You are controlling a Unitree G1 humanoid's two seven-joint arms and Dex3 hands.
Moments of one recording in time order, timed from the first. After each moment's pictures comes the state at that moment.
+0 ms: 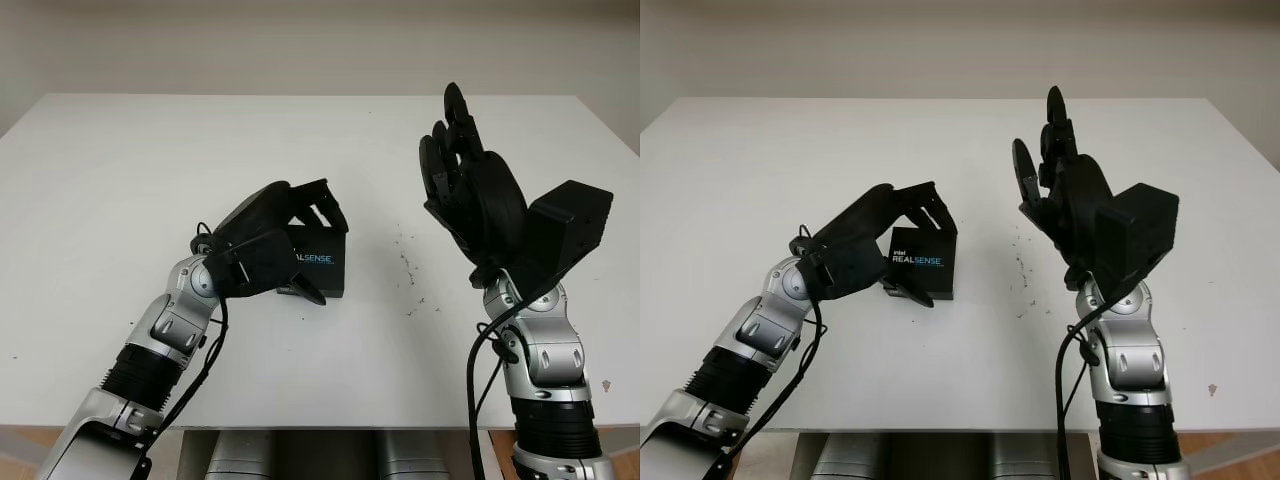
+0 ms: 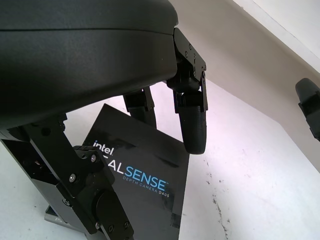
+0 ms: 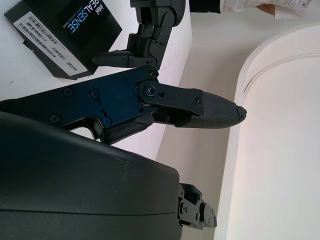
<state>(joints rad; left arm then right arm) -0.55 0.32 -0.26 0.28 0.37 -0.07 -0.22 -0.35 -0.19 -0.11 -0.14 0.09 0.25 0.14</state>
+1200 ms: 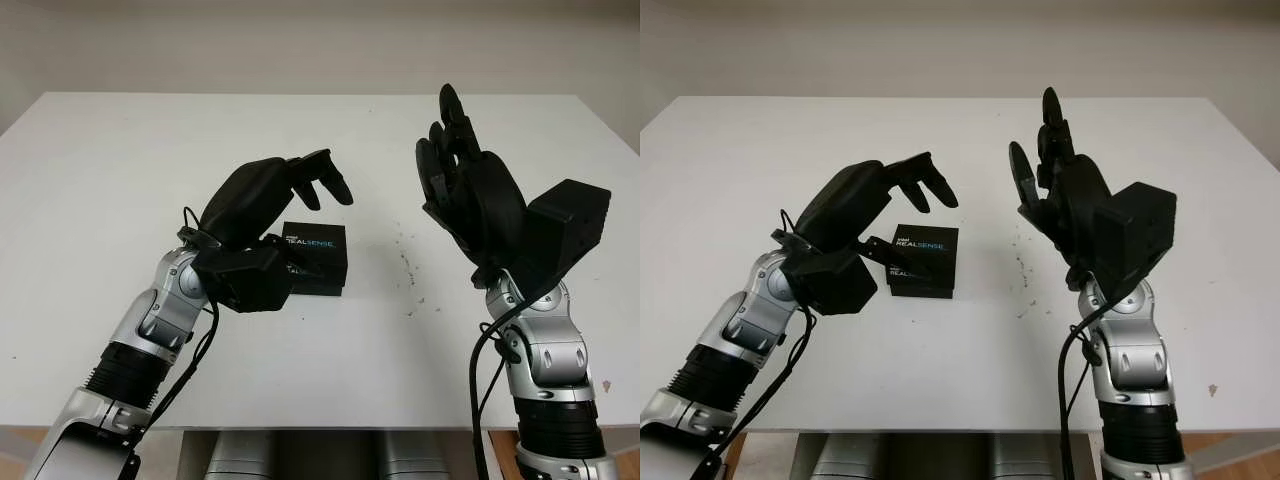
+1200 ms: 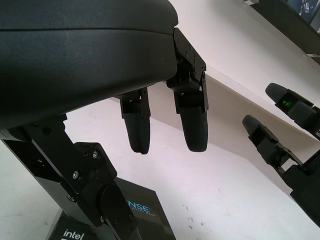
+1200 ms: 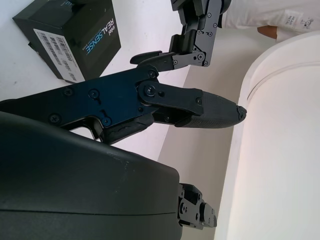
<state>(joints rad) -0.55 0.36 -0.23 0.23 0.48 -0.29 -0.07 -0.35 -0.20 -0.10 -0.15 0.09 0.26 0.16</state>
